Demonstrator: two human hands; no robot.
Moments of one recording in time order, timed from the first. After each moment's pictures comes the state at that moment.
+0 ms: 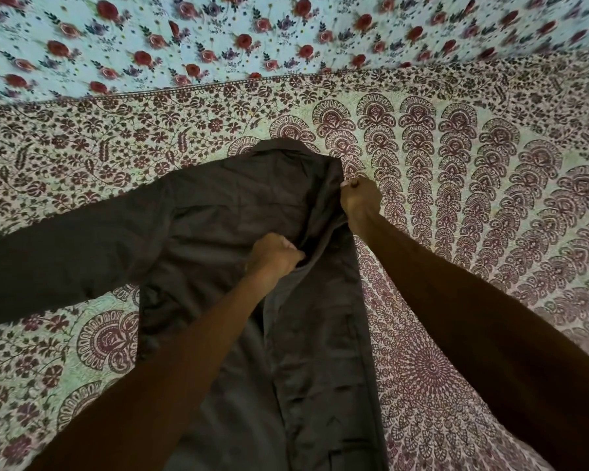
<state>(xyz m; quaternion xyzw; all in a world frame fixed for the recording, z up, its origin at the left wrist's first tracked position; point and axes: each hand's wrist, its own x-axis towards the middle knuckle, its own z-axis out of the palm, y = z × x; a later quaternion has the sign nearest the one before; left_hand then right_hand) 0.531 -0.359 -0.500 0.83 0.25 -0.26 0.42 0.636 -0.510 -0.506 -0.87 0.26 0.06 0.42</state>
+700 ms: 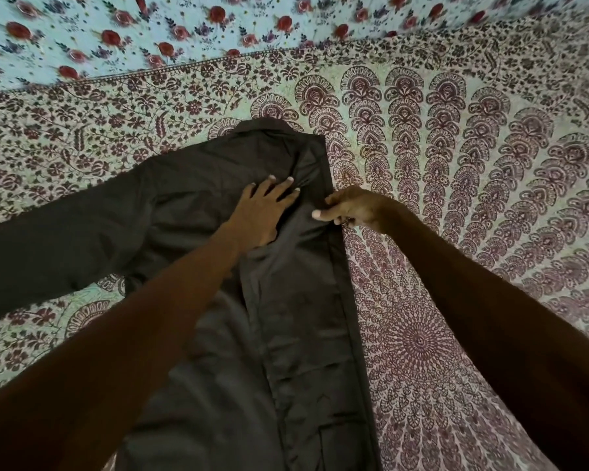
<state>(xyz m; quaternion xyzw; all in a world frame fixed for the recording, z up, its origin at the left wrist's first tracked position) 0.566 -0.341 -0.510 0.96 -0.23 -0.14 -0.02 0.597 -0.558 -0.482 -0.77 0.07 0.42 0.46</state>
